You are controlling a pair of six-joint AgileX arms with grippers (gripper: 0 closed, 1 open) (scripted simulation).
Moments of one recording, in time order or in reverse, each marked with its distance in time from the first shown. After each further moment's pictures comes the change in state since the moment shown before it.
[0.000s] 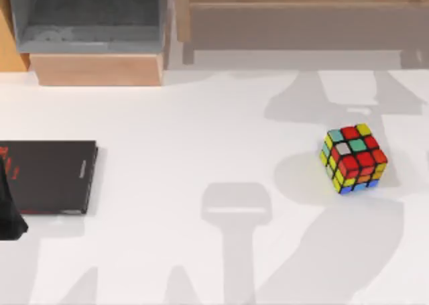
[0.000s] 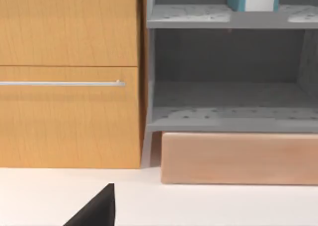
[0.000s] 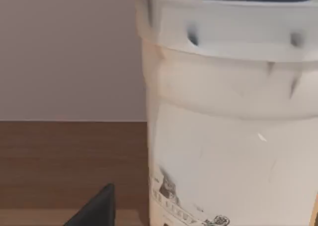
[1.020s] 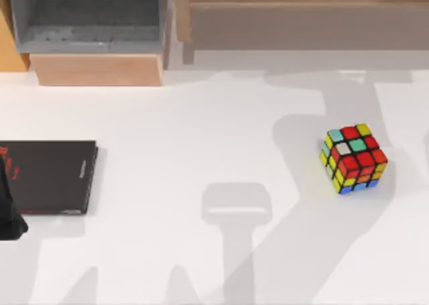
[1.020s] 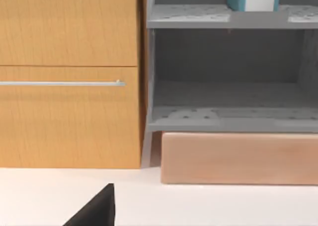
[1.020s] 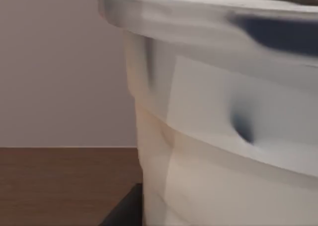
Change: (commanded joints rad) left arm 0.000 0.000 0.000 0.000 0.000 0.000; right arm 0.022 0.182 0.268 -0.085 0.025 0.000
